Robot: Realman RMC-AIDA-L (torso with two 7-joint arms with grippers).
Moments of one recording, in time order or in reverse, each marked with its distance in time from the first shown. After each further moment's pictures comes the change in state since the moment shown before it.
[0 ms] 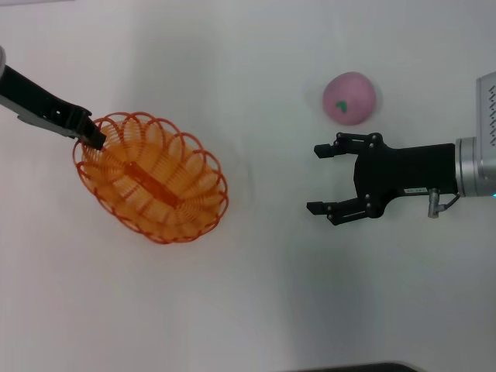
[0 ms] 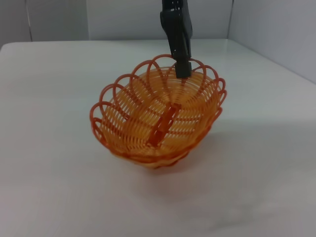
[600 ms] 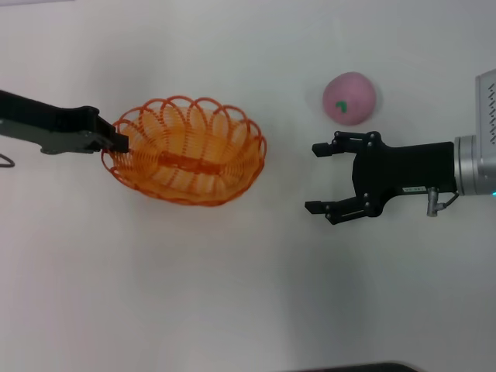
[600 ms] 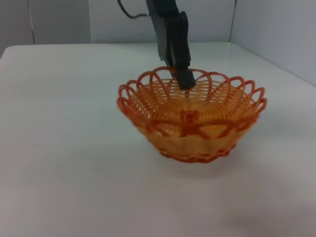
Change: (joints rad) left arm 0.113 -0.013 -0.272 -0.099 -0.128 -0.023 -0.072; right arm 0.005 0.000 0.000 0.002 0.002 -0.007 0.000
